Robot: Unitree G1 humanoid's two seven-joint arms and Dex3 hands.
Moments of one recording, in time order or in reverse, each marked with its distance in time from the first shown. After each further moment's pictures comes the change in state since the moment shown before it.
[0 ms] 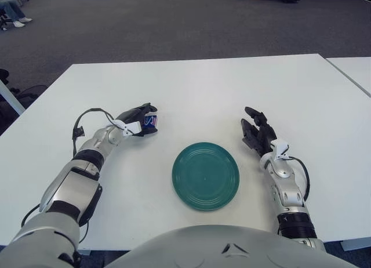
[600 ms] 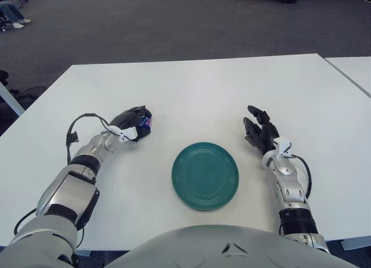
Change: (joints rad) left arm 0.042 0.018 -0.039 0.050 0.036 -0.015 0.122; right arm -0.026 -0.018 -0.029 0.049 0.010 -0.023 0.010
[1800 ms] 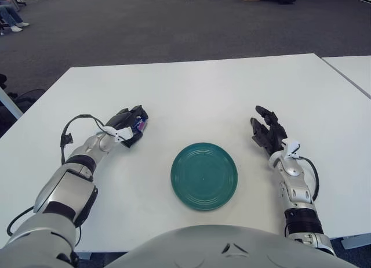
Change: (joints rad) left arm -0.021 0.015 0.007 0.084 -0.076 0.138 -0.016; right arm -0.007 -0.023 -0.044 0.025 0.038 -0.018 0.022
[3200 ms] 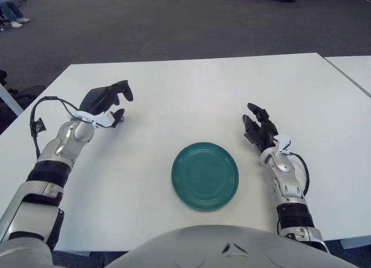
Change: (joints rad) left arm 0.241 0.177 0.247 -0.808 -0.049 -0.045 -0.025; right arm -0.036 0.046 0.037 0.033 0.007 -0.007 0.004
